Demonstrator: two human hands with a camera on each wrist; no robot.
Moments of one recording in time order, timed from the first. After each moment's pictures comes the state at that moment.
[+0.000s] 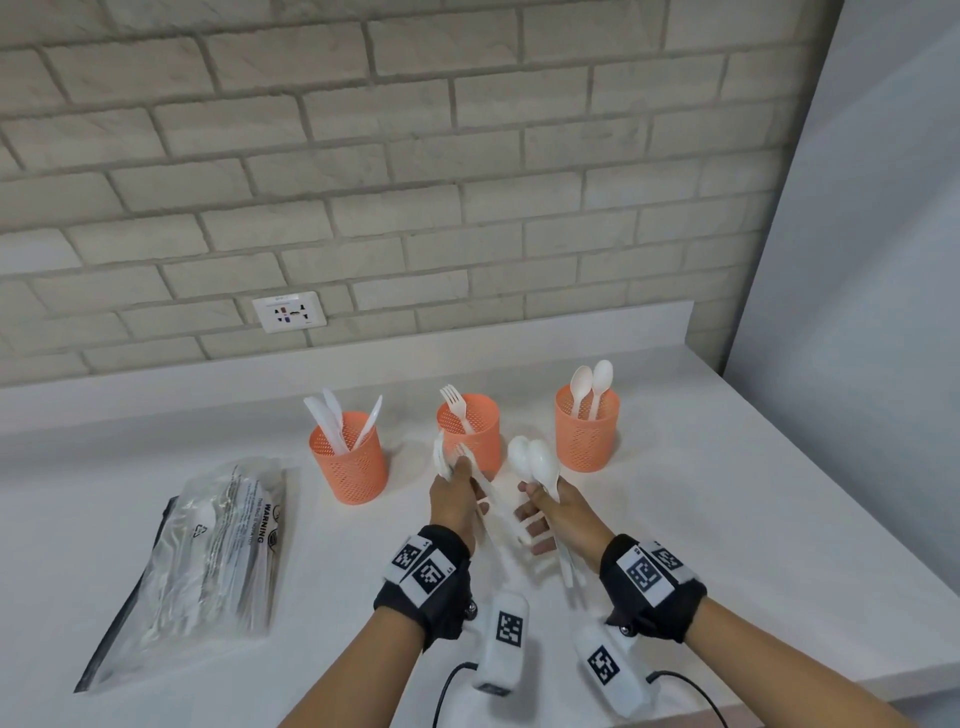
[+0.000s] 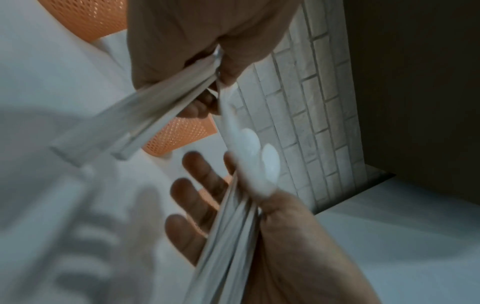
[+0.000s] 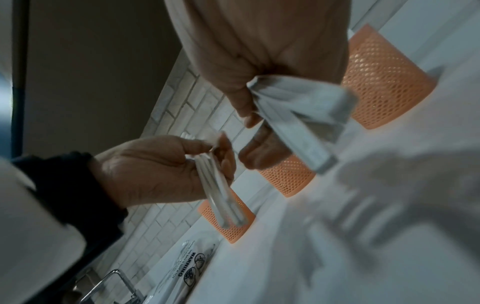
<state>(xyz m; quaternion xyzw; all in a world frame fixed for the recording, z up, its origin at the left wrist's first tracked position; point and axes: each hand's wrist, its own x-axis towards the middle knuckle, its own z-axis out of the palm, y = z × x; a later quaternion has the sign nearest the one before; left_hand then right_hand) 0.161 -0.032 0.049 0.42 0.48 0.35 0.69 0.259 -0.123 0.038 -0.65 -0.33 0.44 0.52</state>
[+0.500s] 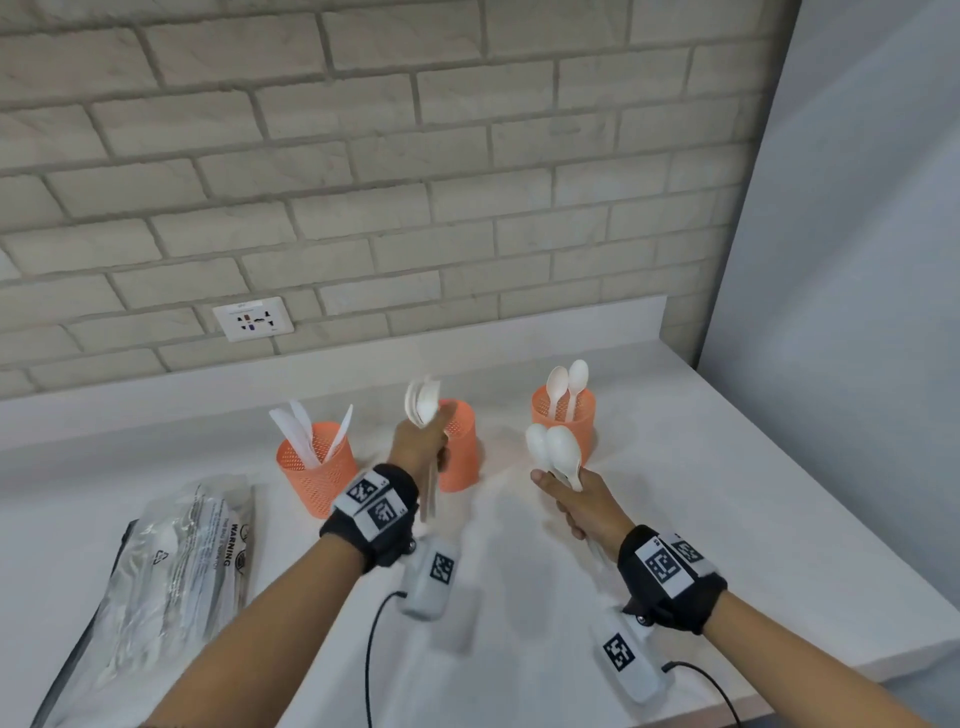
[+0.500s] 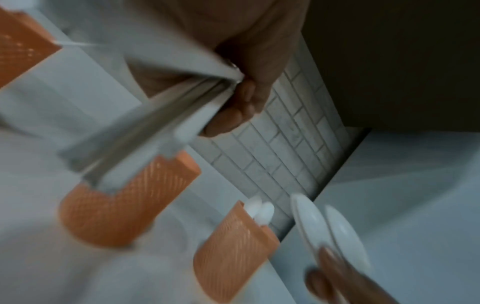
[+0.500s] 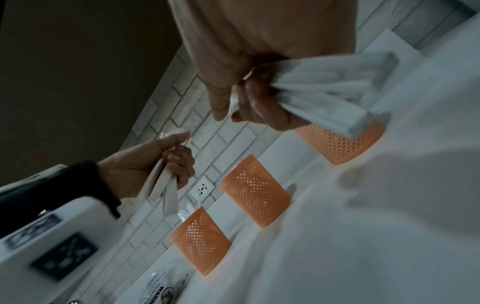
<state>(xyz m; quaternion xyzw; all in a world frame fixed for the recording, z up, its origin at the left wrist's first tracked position) 0.175 0.020 0.094 0.60 0.45 0.31 0.59 0.297 -0.139 0.047 -0.69 -0.29 0.37 0.55</state>
